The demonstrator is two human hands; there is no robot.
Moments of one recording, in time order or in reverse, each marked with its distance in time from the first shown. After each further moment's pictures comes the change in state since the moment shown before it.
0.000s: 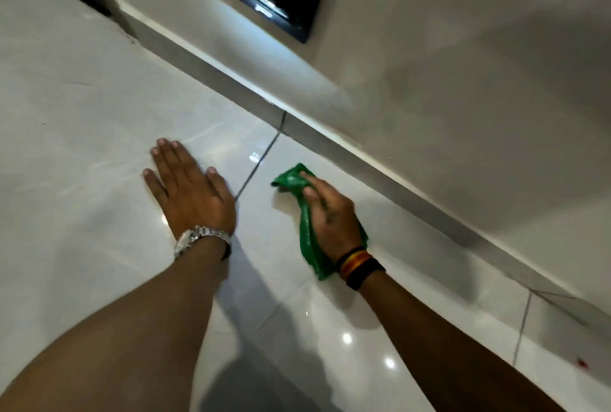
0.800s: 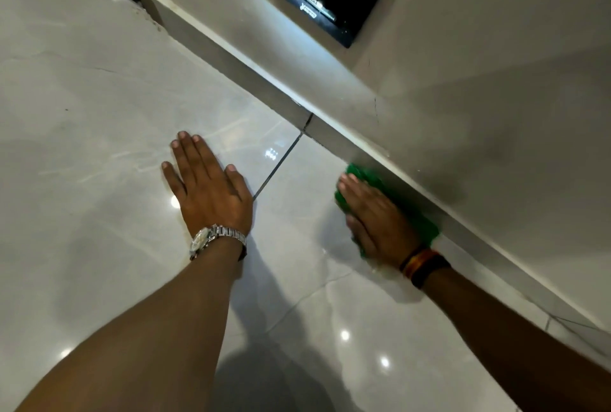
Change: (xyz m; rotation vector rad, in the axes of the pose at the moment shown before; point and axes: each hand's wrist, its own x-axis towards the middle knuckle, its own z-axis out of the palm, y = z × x) left_hand 0.003 0.001 0.001 0.026 -0.024 -0.004; right_hand 0.024 0.063 -0.054 -0.717 -0.425 -0.576
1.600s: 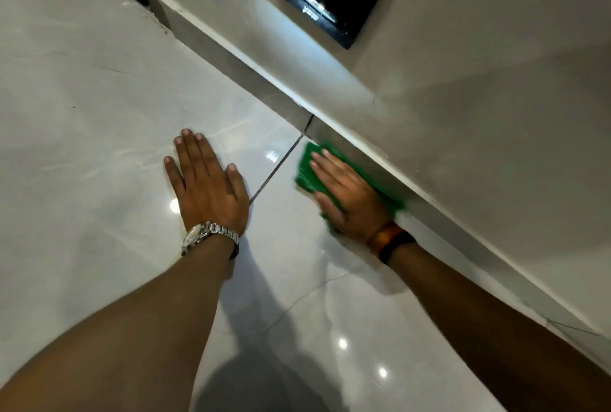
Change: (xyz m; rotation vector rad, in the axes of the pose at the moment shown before) left_hand 0.001 -0.009 -0.002 -0.004 -0.007 0.063; right_hand 0.055 -0.014 -0.001 0.067 0.130 0.023
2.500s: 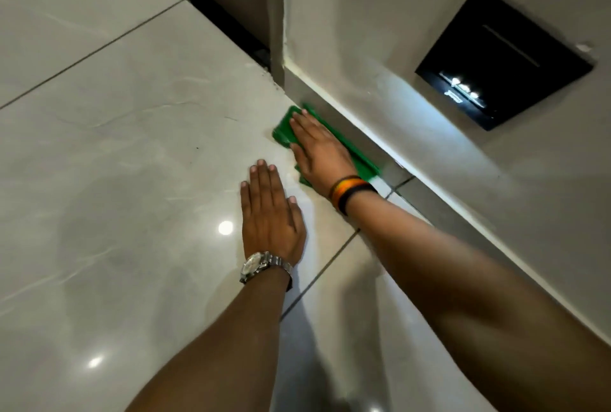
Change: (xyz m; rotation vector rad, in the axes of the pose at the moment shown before) left_hand 0.037 -0.046 -0.012 -0.109 0.031 0.018; right_hand 0.240 -0.106 0.037 0.079 0.001 -0.010
